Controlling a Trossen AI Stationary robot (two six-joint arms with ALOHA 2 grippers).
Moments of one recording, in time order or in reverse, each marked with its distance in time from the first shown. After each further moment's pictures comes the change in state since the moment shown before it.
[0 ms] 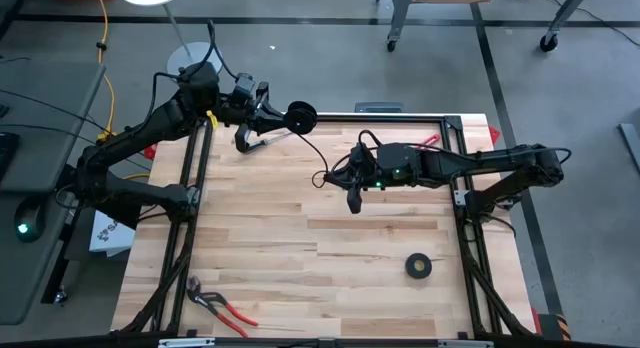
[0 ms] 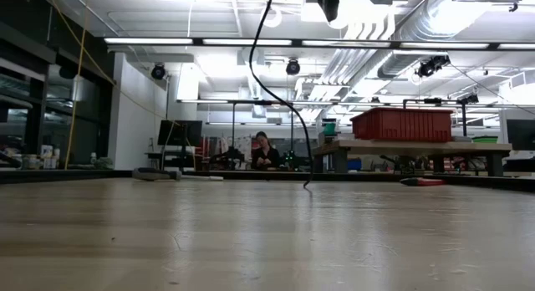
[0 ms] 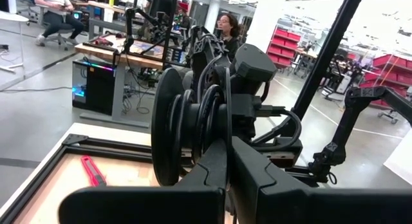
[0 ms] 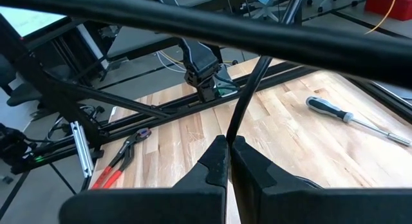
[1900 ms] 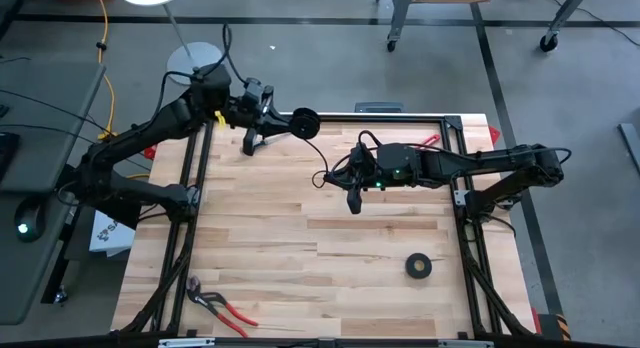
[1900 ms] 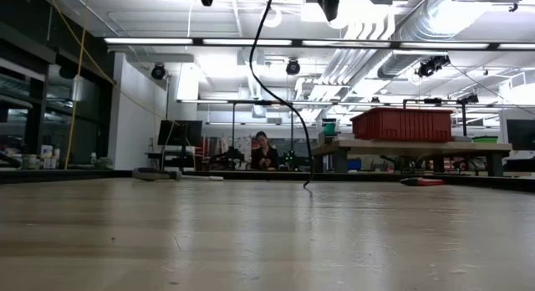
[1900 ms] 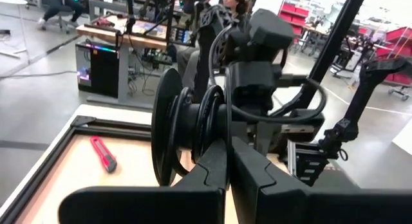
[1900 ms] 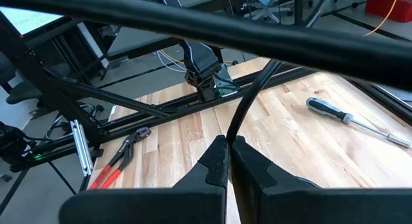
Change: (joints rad) left arm 0.000 0.042 0.000 -0.075 -0.001 0.106; right arm 0.000 0.000 0.000 0.000 0.000 -0.009
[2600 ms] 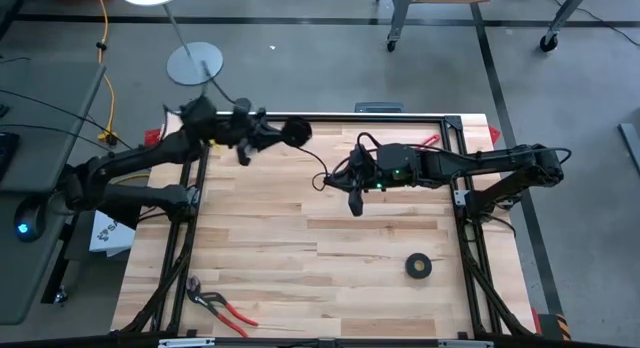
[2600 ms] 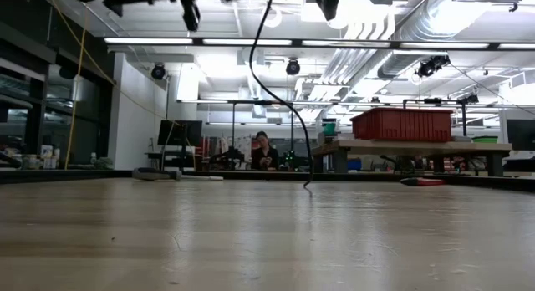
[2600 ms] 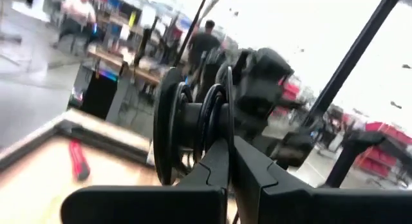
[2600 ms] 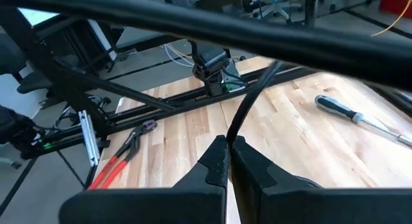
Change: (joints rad) left arm -0.018 -0.191 -0.471 0.587 -0.104 -0.413; right arm 0.000 0.000 0.000 -0.012 -0.043 -0.019
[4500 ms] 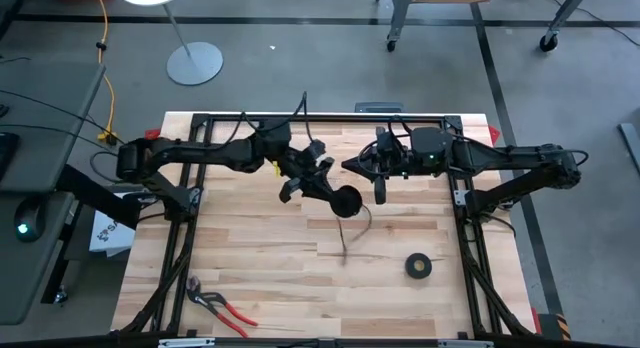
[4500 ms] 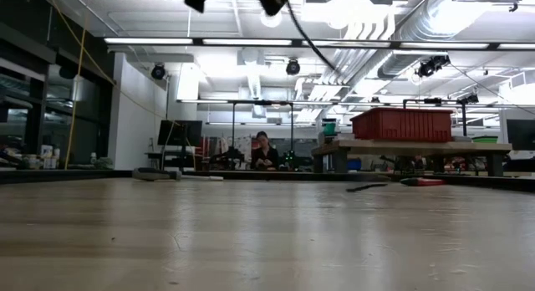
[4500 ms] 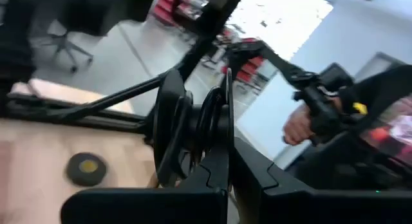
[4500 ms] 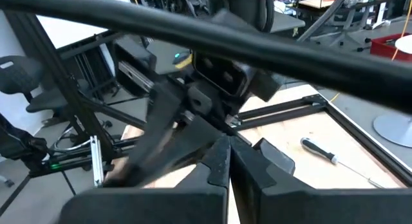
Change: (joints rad) left arm -0.340 0.563 0.395 0.032 0.292 -0.070; right arm -0.029 -0.174 0.000 -0.033 -0.010 -0.086
